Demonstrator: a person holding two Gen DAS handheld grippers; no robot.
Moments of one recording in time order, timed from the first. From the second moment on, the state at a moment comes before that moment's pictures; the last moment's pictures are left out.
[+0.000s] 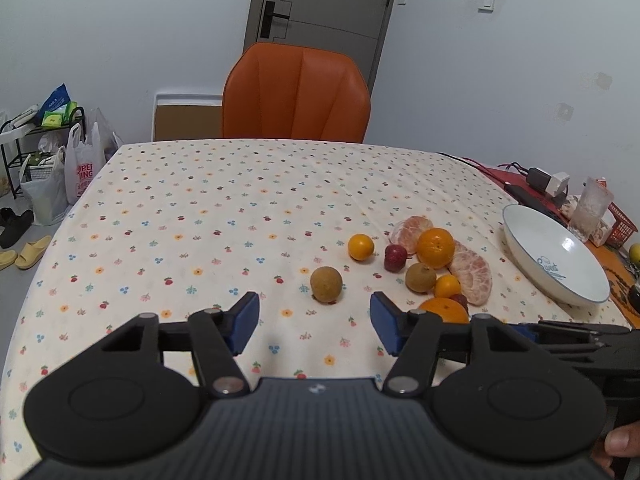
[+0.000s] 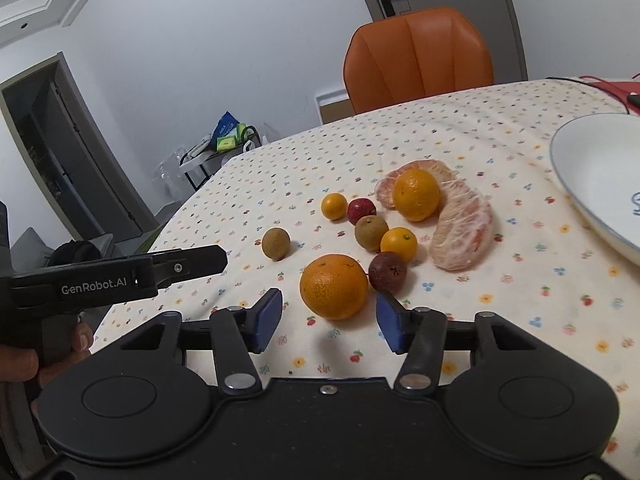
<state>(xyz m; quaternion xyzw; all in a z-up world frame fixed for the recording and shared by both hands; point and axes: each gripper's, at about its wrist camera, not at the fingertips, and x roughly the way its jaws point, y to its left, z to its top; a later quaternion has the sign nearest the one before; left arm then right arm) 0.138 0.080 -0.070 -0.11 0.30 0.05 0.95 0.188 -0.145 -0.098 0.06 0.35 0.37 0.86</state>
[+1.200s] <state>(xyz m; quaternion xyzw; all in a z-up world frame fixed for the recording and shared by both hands) 0.191 0.057 -0.089 -0.06 0.32 0.04 0.95 0.197 -0.185 -0.094 0.11 0.33 0.35 0.87</state>
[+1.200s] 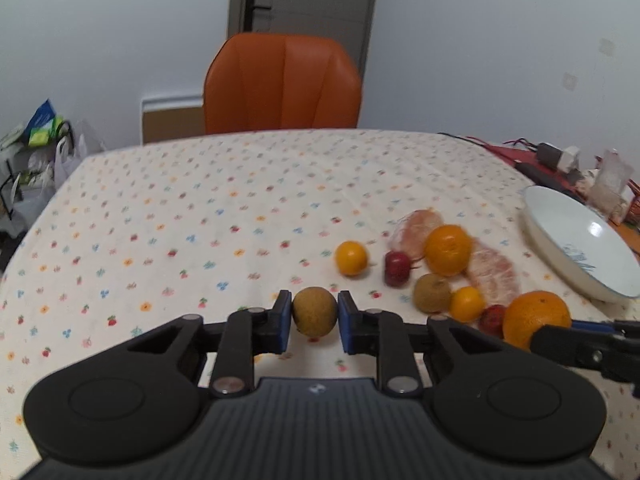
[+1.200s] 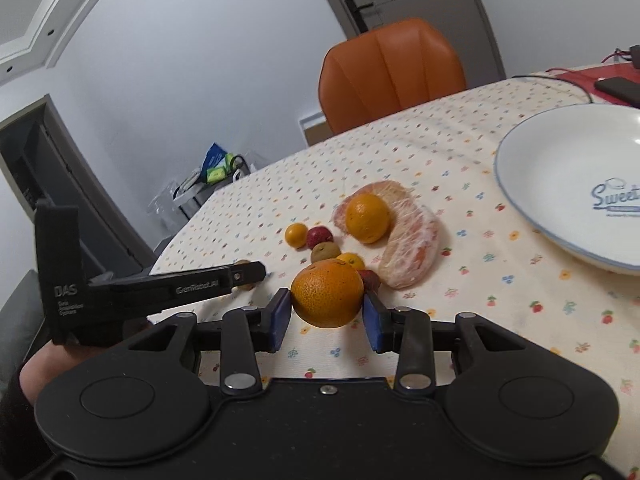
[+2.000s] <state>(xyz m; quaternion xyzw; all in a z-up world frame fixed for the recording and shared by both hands) 0.166 -0.042 -0.038 -0.04 0.26 -0.05 0.96 0.173 -0.268 -0.067 0.13 0.26 0.29 0.91</state>
